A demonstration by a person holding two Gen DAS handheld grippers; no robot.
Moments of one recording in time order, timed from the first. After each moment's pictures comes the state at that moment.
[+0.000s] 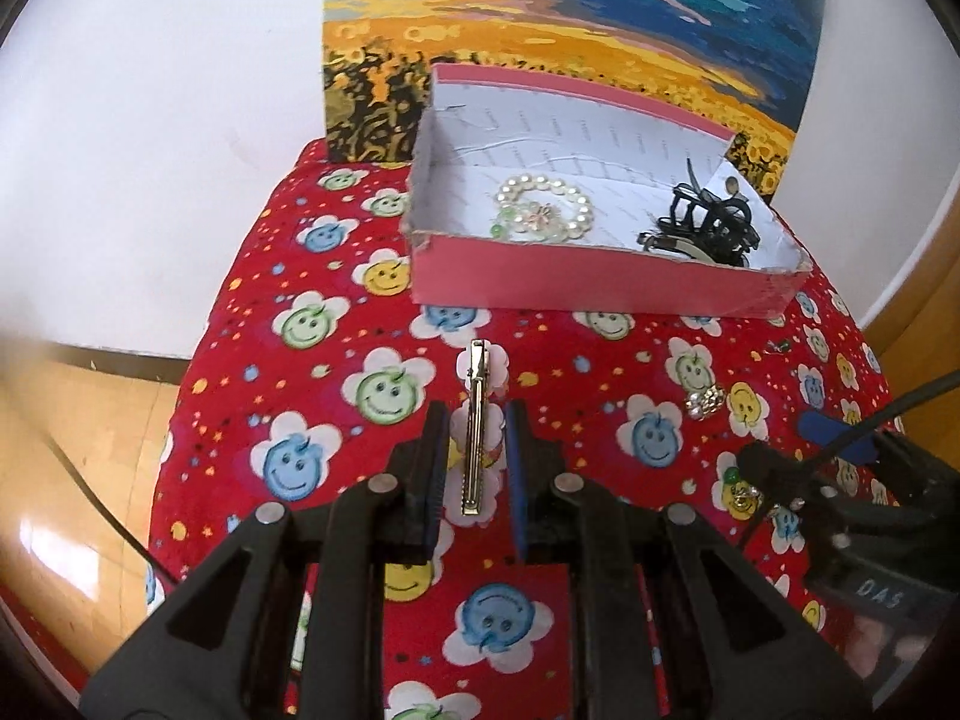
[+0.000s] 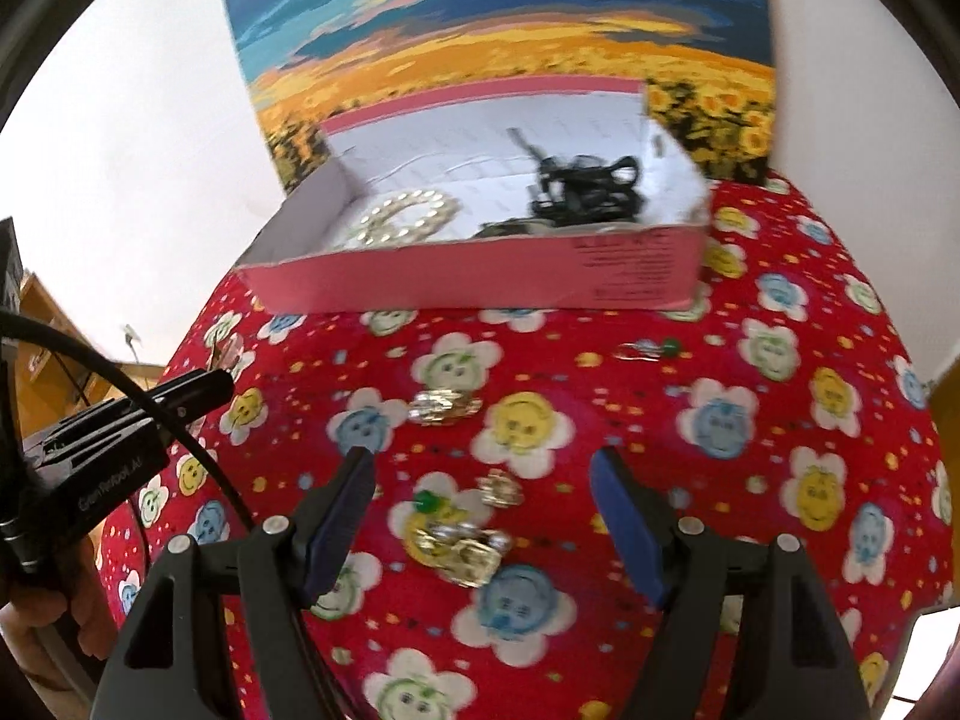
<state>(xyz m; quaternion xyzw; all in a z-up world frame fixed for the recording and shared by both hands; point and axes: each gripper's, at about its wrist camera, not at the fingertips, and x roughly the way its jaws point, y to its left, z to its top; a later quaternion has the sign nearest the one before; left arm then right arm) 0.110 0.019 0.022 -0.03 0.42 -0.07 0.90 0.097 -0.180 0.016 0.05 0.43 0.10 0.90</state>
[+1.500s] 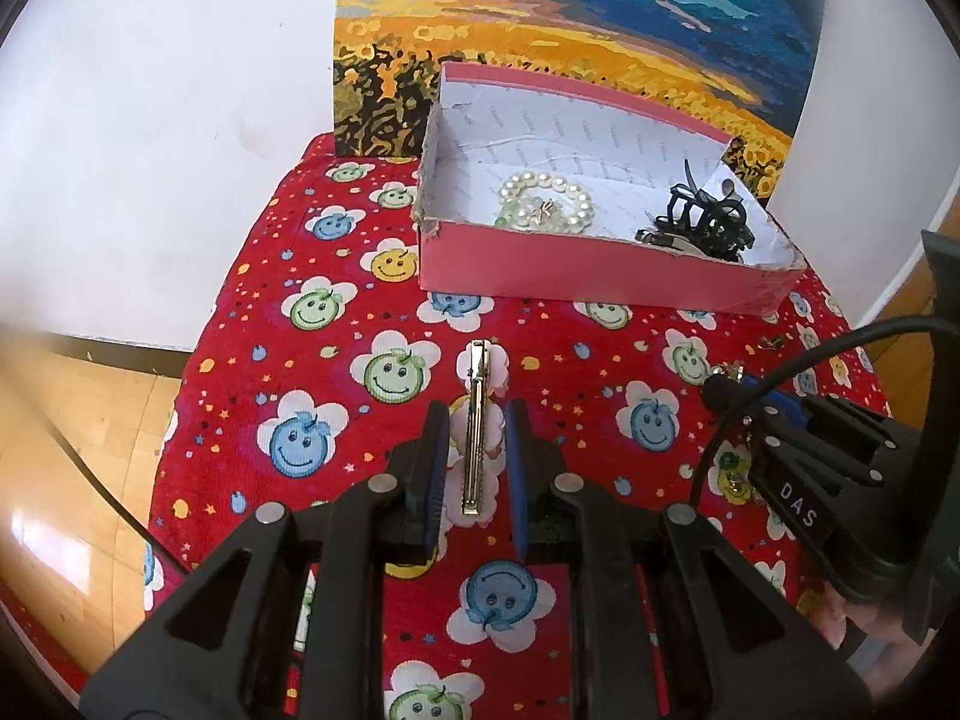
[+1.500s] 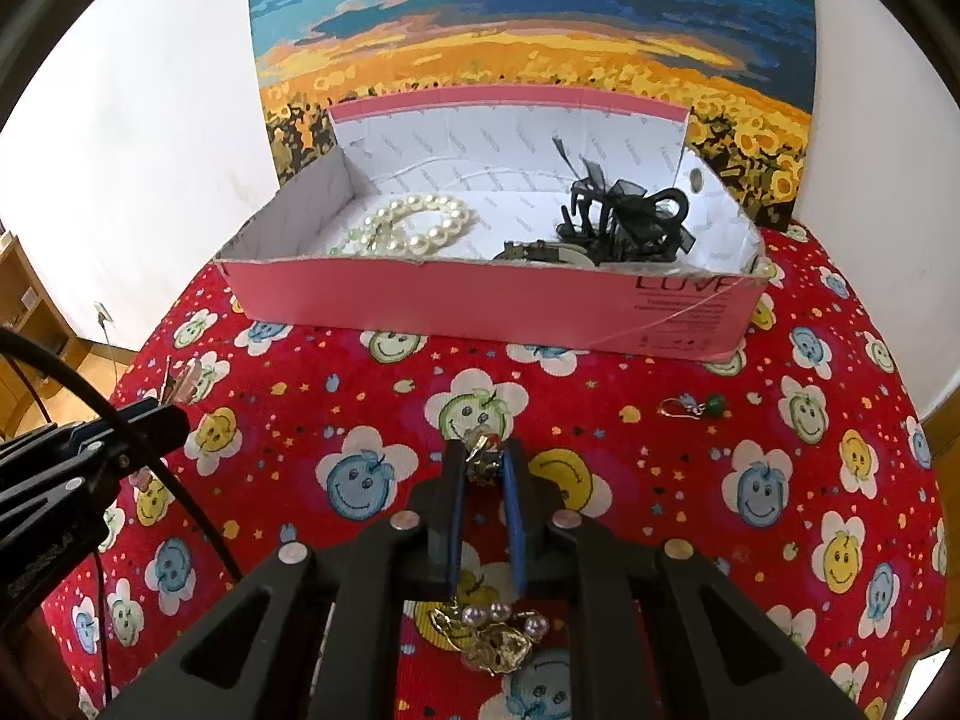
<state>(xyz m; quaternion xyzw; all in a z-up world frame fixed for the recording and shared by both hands) 0.100 0.021 0.023 -0.04 0.42 -0.07 0.90 0.116 -0.152 0.005 0.00 0.40 0.08 0.91</state>
